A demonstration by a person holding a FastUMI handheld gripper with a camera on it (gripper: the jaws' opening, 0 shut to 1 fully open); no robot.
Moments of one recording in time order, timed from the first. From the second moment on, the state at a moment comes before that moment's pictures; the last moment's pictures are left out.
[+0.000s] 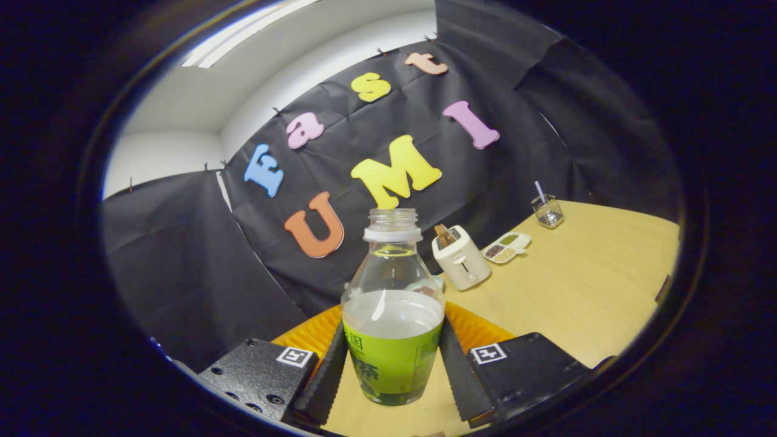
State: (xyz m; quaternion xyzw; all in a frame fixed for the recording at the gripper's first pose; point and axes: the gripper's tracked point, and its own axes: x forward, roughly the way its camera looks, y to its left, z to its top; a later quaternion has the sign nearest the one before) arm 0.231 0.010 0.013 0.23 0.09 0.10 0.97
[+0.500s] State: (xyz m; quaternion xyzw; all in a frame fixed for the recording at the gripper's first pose) arm 0.287 0.022 -0.039 -0.03 0.07 0.03 1.00
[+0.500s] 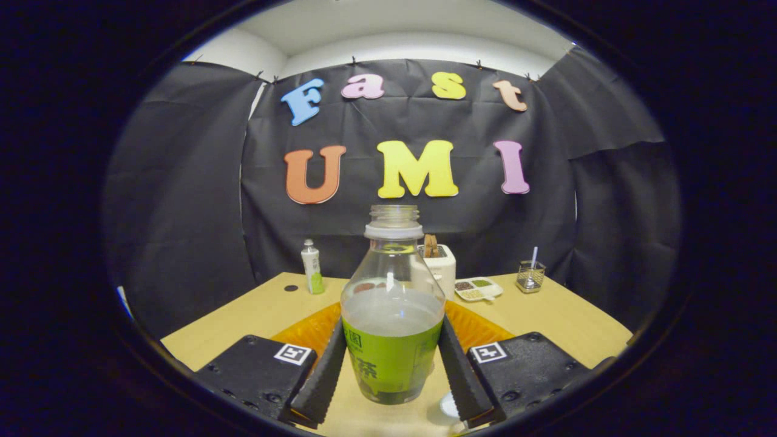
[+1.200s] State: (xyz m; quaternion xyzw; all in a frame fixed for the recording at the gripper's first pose) arm 0.384 0.006 -0.079 -0.04 0.06 -0.02 1.00
